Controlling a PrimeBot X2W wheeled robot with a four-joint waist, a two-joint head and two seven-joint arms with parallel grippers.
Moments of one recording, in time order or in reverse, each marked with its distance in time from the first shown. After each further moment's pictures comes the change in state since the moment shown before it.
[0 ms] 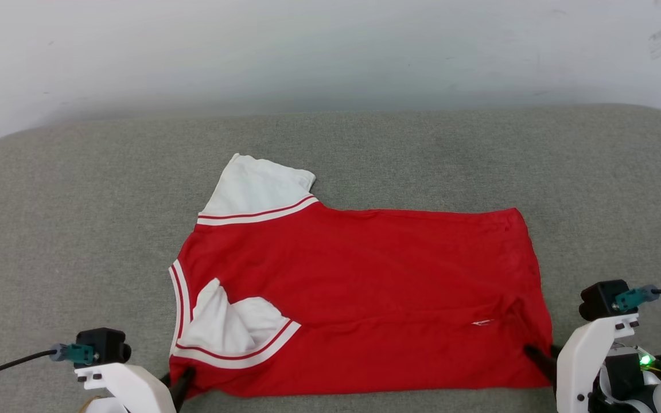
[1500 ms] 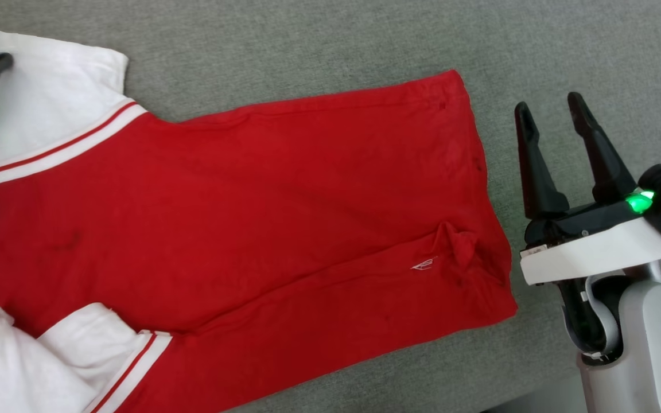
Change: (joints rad) left arm -0.985 0.271 0.014 0.325 0.039 -0.198 0.495; right arm -0.252 0.240 -0.043 -0.243 -0.251 0.000 -0.763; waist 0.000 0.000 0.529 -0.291
